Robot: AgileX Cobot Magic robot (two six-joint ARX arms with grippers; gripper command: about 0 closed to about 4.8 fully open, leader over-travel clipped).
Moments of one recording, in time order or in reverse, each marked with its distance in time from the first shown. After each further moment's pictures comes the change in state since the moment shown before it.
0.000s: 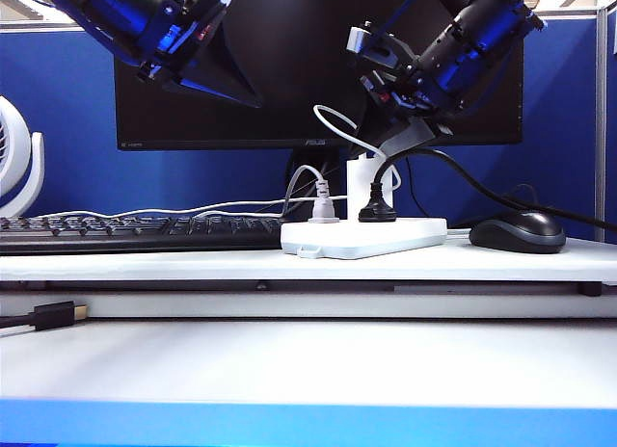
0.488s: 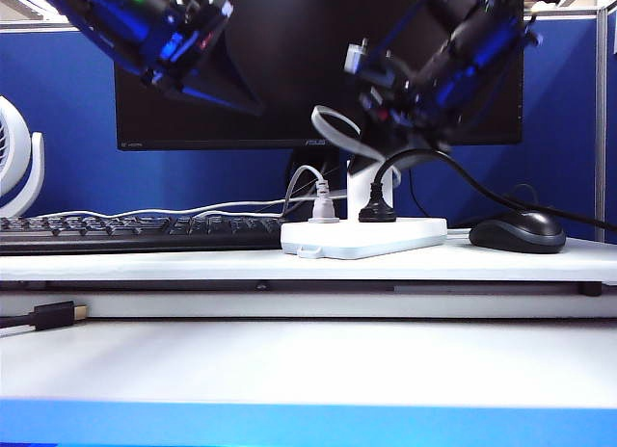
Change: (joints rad) left arm 0.000 0.021 0.000 0.002 0.004 0.022; right arm 0.000 0.045 0.000 -0.009 0.003 -0.001
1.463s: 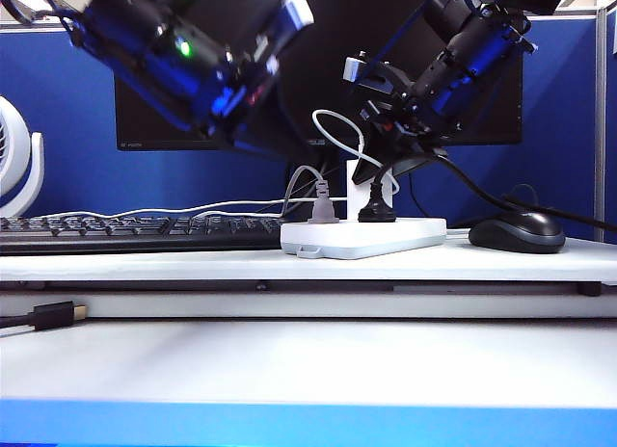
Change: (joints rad) left arm -0.096 0.152 0.001 0.043 0.066 0.059; right arm 0.005 0.011 0.002 0.011 0.032 0.000
